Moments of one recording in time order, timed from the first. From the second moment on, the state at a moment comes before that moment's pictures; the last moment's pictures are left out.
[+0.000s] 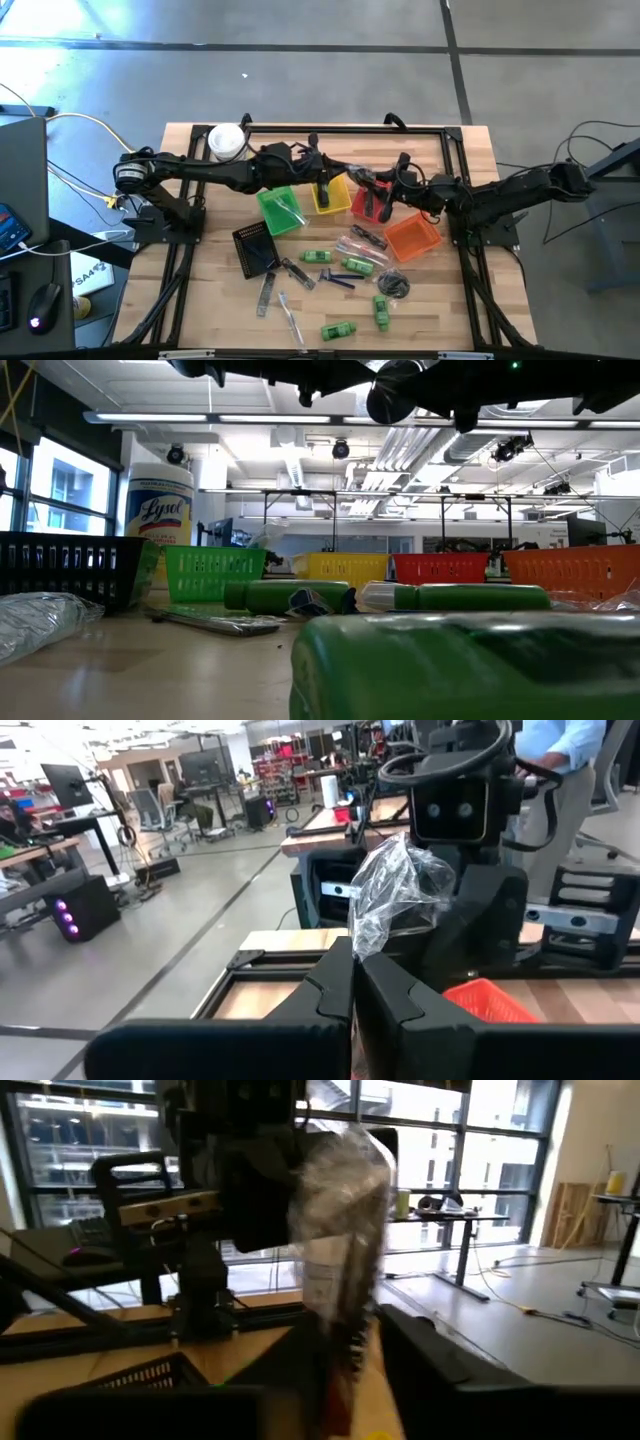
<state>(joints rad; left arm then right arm) 0.10 1.54 1.12 0.47 -0.08 0.15 0.04 1.09 0.45 0.75 0.37 -0.06</state>
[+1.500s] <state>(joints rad) 0.10 0.57 0.37 0.24 0.26 0.20 0.06 0.53 0.45 0.12 -0.07 -0.11</state>
